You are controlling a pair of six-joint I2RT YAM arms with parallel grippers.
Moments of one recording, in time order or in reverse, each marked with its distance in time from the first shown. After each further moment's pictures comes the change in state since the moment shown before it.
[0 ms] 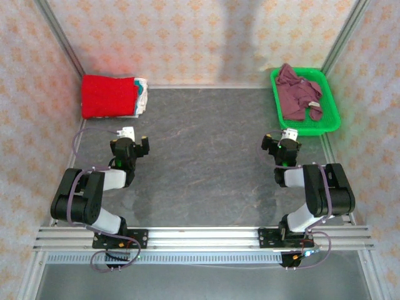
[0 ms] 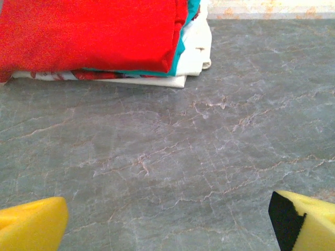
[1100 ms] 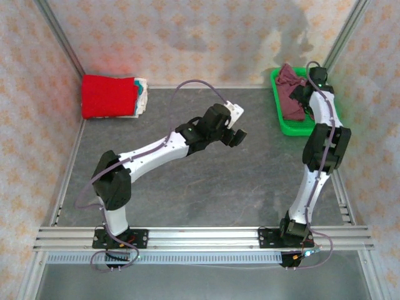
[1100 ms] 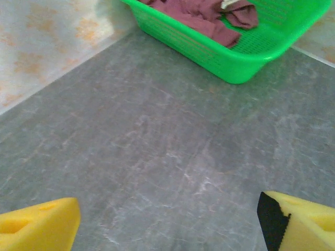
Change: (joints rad) left arm -0.757 0.352 1.150 -0.916 0.155 0.041; right arm -0.257 0.660 1.583 -1.497 -0.117 0.306
